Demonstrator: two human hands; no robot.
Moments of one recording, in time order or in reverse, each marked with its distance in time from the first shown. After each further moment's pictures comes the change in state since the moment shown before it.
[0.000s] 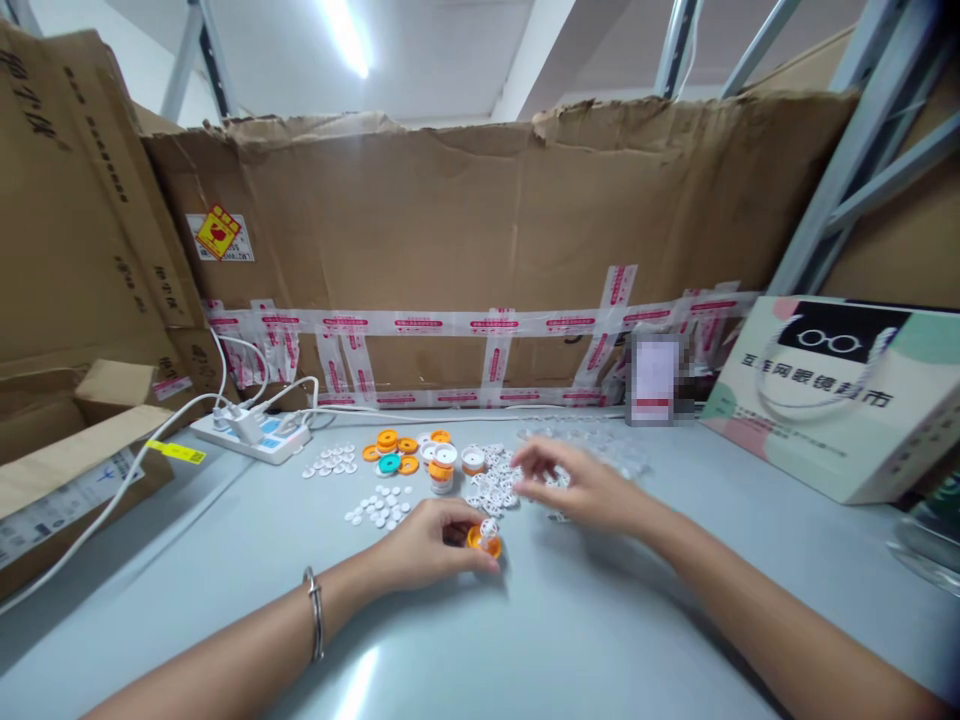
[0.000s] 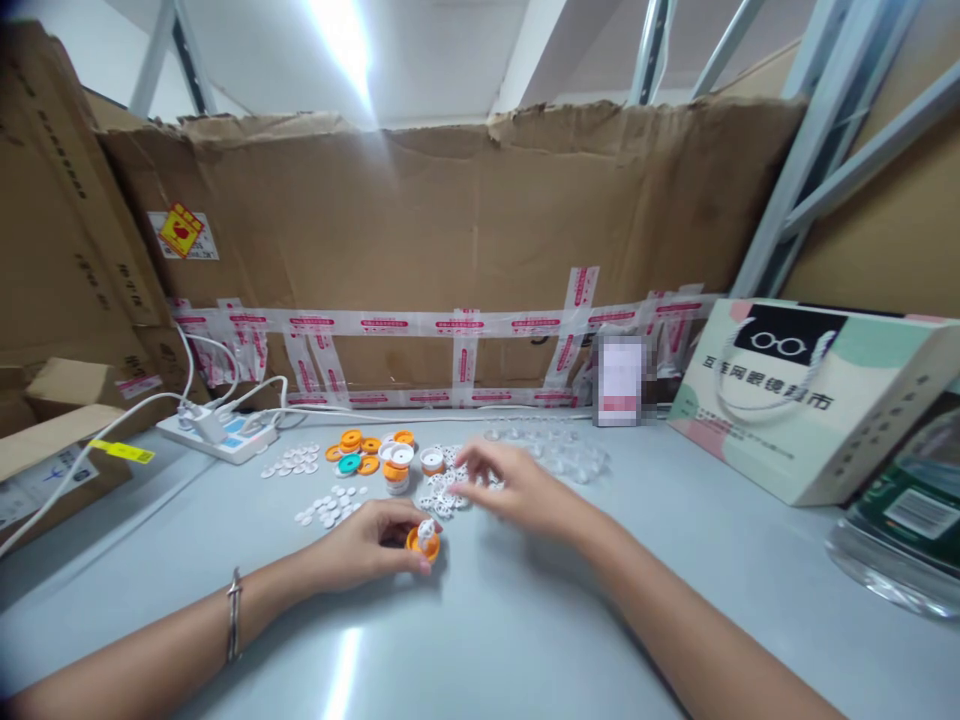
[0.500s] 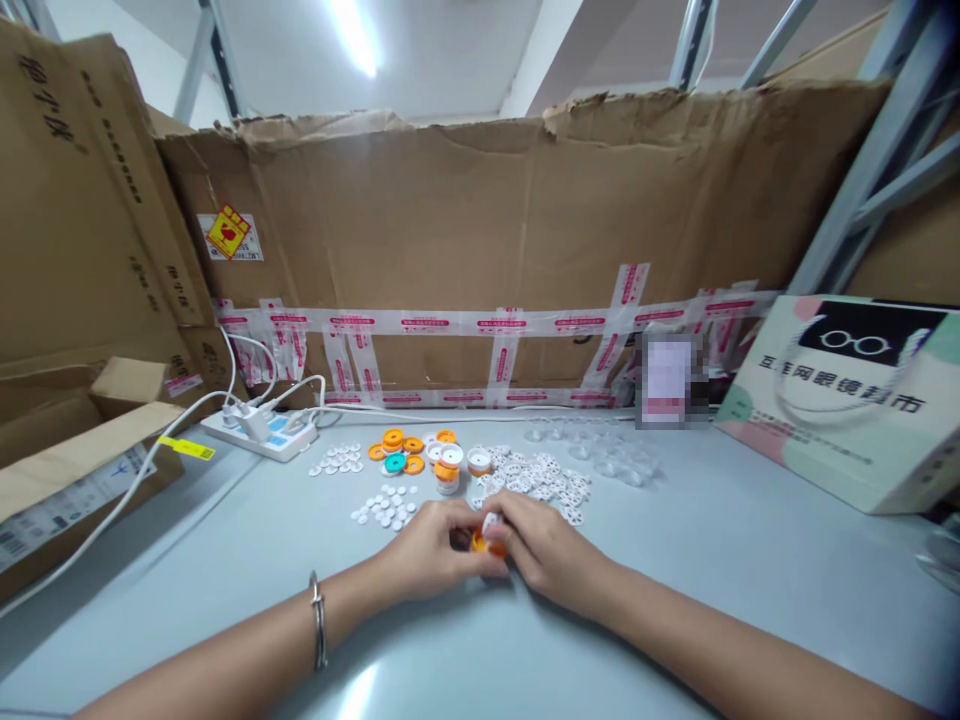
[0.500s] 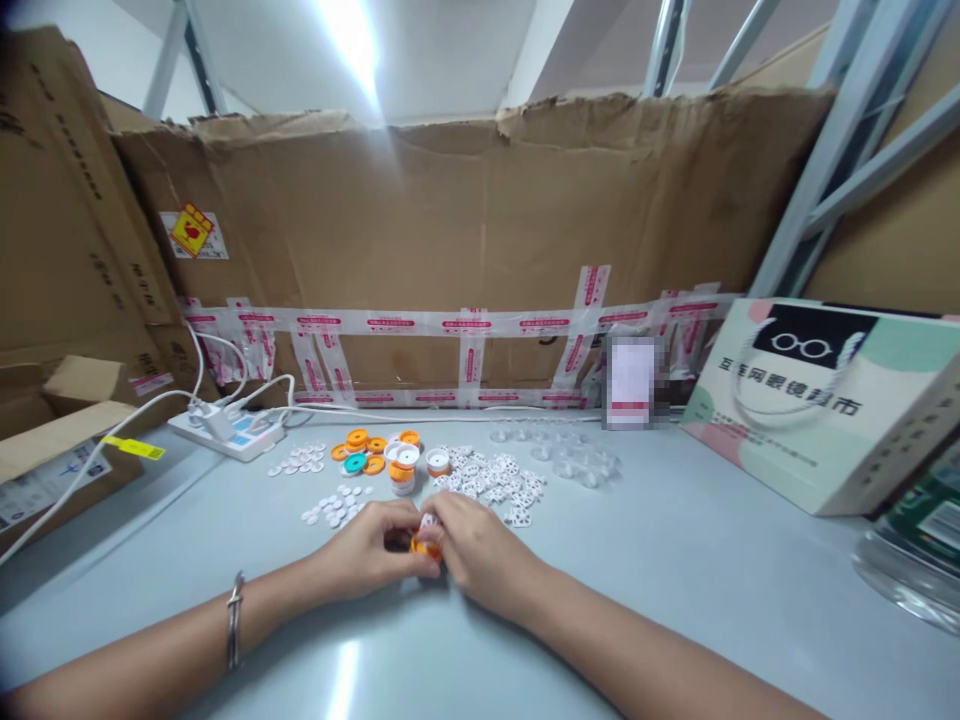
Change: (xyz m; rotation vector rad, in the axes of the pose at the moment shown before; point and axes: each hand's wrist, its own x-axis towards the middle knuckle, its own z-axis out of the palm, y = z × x) left_hand -0.003 0.004 0.005 0.222 0.132 0.038; right_hand -0.009 -0.012 0.065 -0.068 0.124 -0.241
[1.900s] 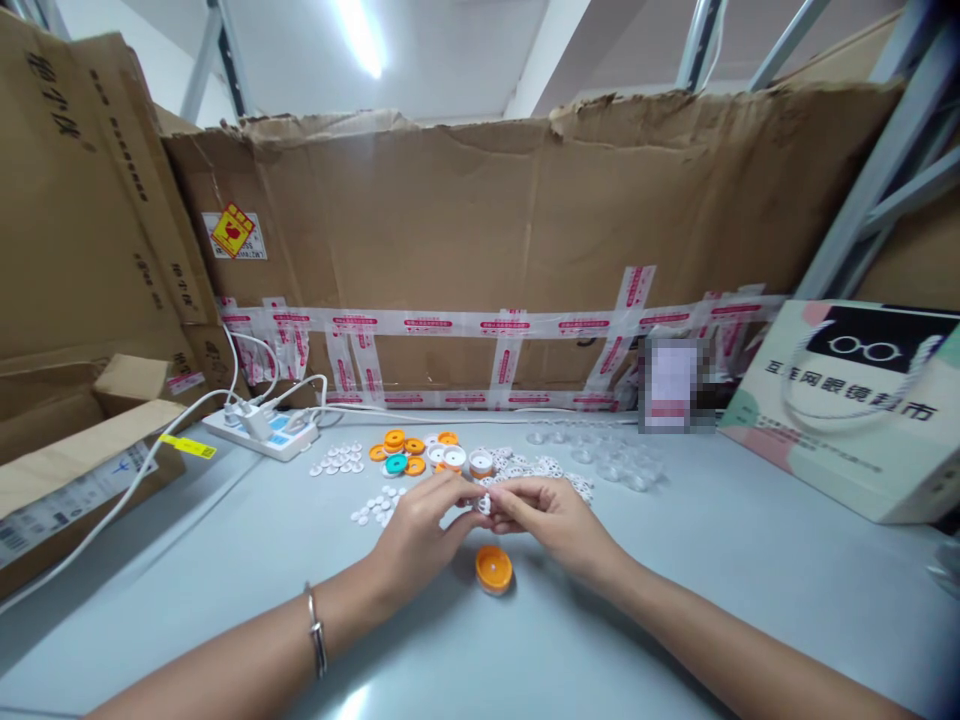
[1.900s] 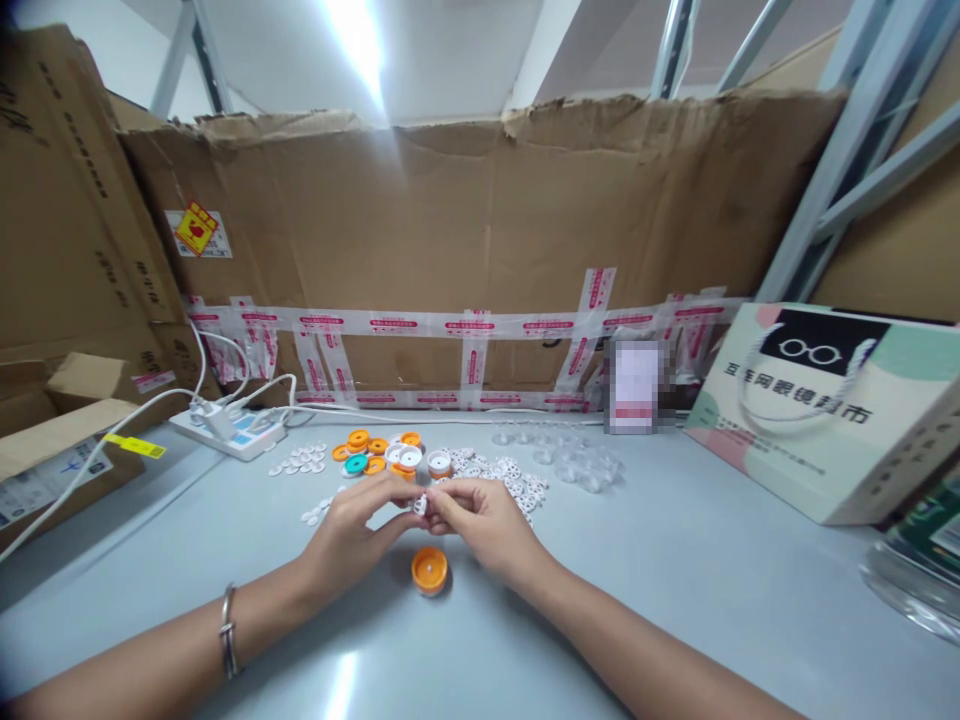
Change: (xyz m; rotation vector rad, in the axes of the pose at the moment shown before) left_hand -0.002 0.004 -0.009 0.239 0.448 0.380; right_hand 0.015 -0.005 -0.005 0.818 0.024 0.579
